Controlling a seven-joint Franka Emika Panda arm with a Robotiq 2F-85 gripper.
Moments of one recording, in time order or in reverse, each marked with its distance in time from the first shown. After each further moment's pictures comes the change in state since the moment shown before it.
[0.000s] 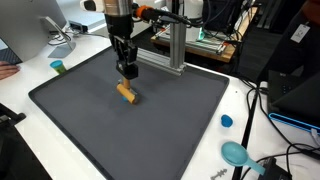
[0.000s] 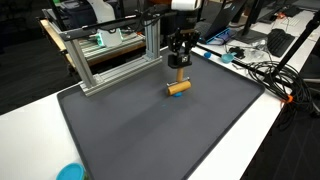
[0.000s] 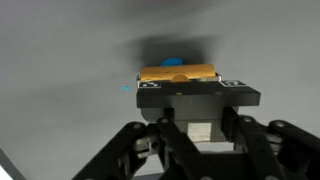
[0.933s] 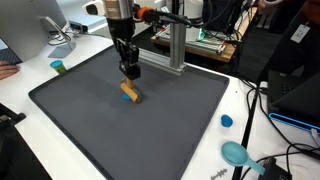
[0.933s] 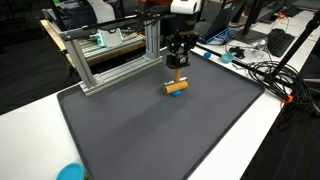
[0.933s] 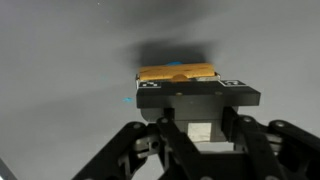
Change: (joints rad) arm 0.006 0.015 -0.002 0.013 0.014 -0.041 0.029
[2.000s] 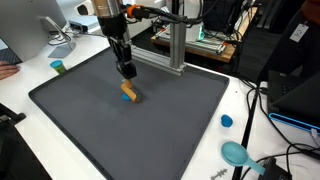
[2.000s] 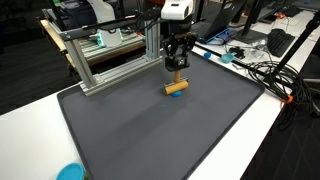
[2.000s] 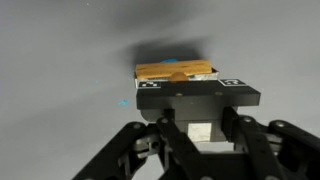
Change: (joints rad) arm -0.043 0.009 -0.019 0.014 0.187 0.003 -0.147
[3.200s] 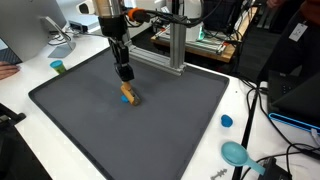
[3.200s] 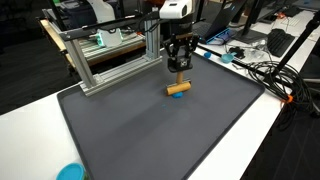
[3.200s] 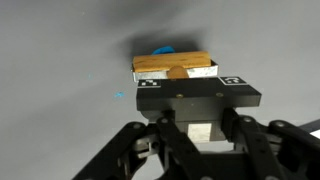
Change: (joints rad) arm 0.021 -0.005 -0.012 -0.038 0.000 0.118 0.092
